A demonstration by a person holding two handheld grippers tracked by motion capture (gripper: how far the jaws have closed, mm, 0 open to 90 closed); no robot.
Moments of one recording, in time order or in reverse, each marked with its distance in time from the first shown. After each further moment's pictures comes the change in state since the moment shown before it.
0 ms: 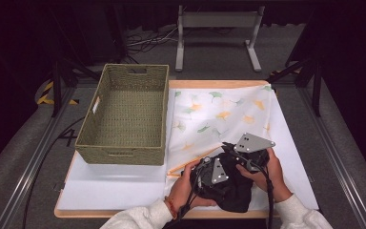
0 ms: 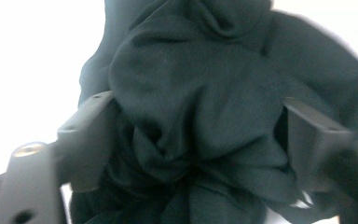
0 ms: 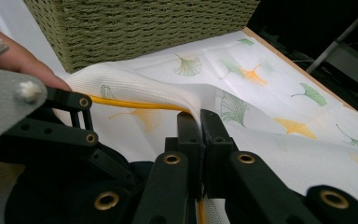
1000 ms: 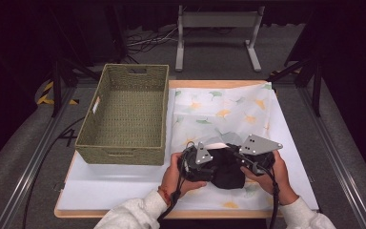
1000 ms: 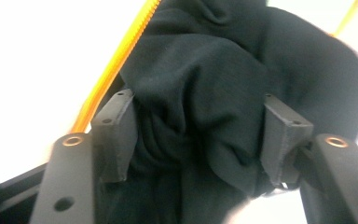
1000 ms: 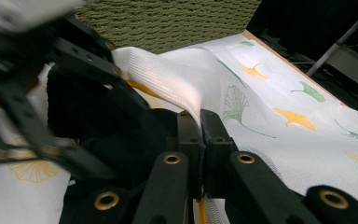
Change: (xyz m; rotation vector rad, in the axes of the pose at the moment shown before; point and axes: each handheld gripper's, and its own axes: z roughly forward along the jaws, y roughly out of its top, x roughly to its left) left arm 0.047 -0.016 -0.022 -0.071 -0.011 -0.161; right arm 0.000 0.000 -0.016 -0.011 0.009 0.004
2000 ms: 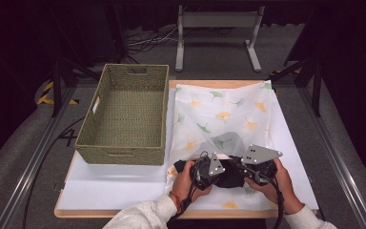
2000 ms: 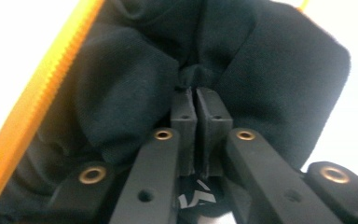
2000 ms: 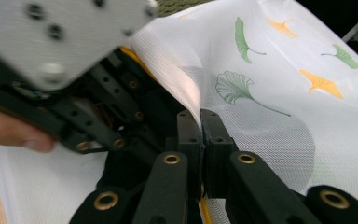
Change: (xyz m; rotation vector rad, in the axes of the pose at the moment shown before) left arm -0.026 -0.003 0.049 0.014 -0.023 0.074; right arm 0.010 -0.024 -0.003 0.084 0.061 0.011
